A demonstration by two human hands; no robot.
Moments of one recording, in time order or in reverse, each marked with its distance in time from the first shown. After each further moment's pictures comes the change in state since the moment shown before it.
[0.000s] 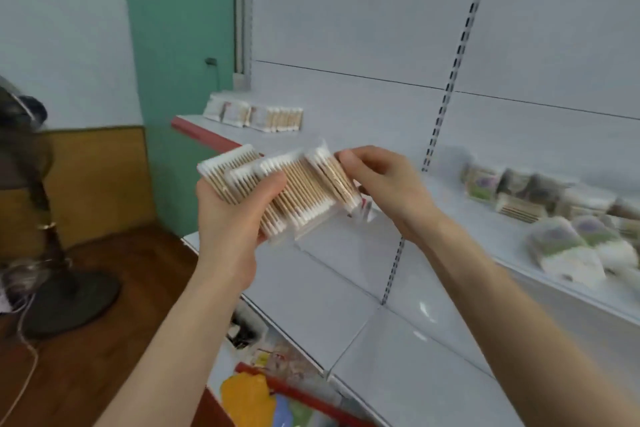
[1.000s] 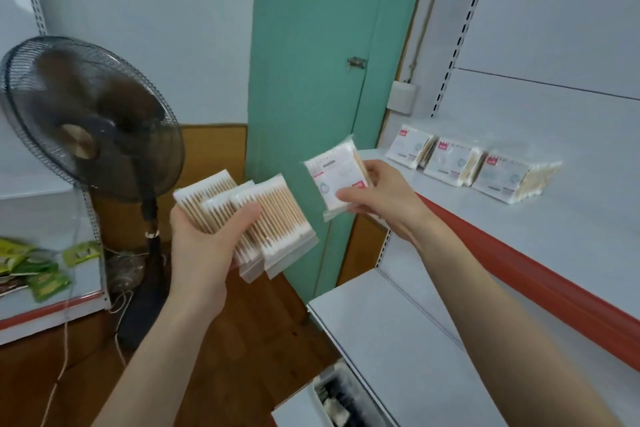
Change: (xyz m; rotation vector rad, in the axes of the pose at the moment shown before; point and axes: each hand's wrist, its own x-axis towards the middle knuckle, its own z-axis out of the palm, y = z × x) left_hand 0.409 0.011 -0.327 0.162 0.269 0.059; right_hand 0.387 0.080 0.411 0.070 -0.286 0.196
